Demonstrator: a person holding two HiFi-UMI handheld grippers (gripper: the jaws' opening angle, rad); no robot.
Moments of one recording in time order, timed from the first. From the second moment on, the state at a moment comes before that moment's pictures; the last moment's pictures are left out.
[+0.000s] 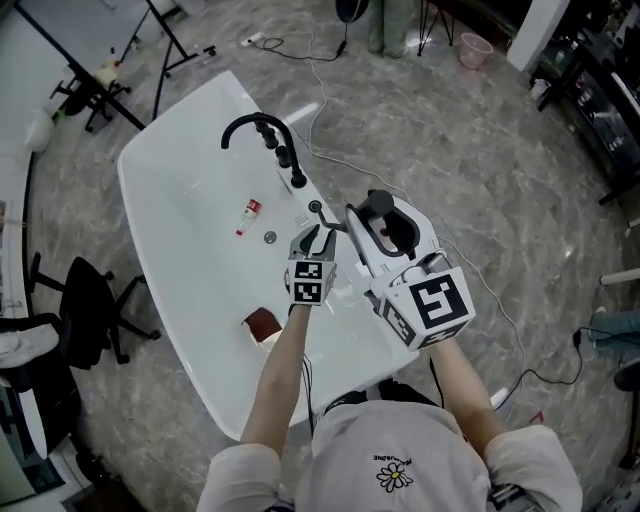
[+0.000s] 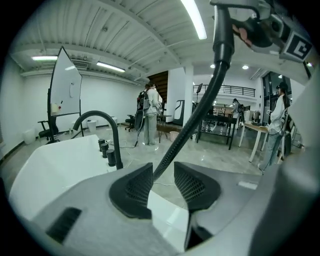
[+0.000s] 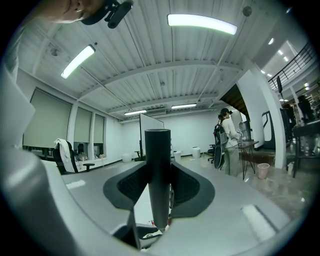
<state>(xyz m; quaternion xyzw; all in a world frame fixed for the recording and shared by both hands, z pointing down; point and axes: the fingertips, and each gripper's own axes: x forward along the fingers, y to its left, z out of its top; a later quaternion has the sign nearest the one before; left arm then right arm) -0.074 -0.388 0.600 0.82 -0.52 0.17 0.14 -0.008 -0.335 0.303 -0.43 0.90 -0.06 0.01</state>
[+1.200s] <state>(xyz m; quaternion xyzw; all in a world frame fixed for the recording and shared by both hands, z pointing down) -0.195 -0.398 0.647 0.77 -0.60 0.05 0.23 -0.134 -0.525 0.582 -0.46 0.87 -0.14 -0.13</state>
